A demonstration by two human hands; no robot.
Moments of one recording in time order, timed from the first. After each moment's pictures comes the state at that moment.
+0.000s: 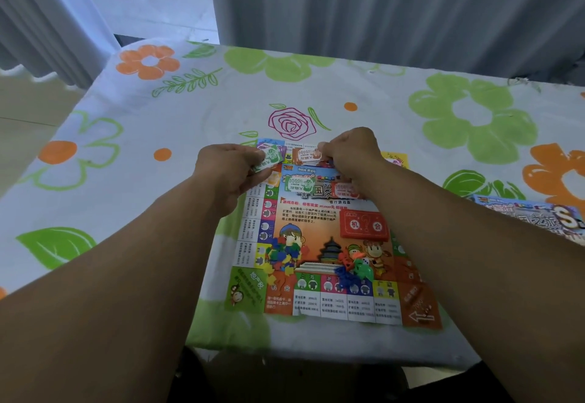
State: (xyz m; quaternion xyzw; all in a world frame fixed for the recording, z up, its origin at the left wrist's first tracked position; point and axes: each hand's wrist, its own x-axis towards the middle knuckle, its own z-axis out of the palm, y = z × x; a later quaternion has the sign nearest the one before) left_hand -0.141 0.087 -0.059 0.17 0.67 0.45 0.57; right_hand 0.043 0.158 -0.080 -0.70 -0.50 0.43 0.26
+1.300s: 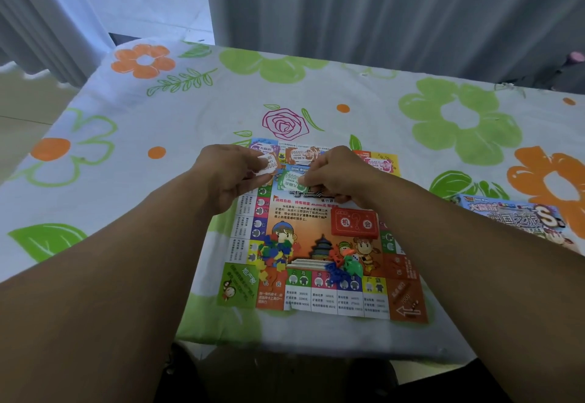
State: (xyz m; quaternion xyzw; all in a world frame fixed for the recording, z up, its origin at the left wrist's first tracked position) left_hand -0.139 0.087 -0.058 0.19 0.66 0.39 0.61; right_hand 0.057 0.131 -0.075 -0.61 -0.59 0.51 0.10
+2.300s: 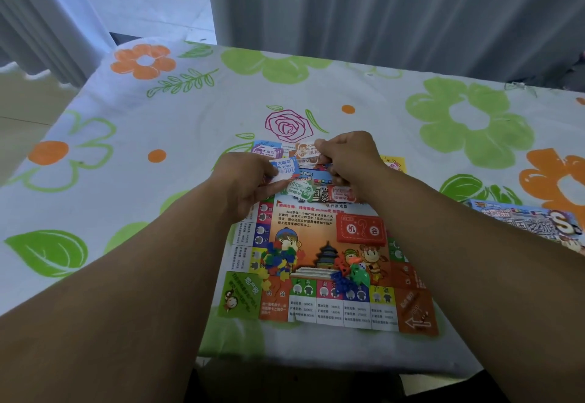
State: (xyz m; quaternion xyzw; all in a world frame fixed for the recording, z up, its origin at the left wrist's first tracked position) left_hand -0.123 0.098 -0.068 0.16 0.67 0.37 0.62; right_hand 0.047 0.149 -0.073 -0.65 -0.49 0.49 0.30
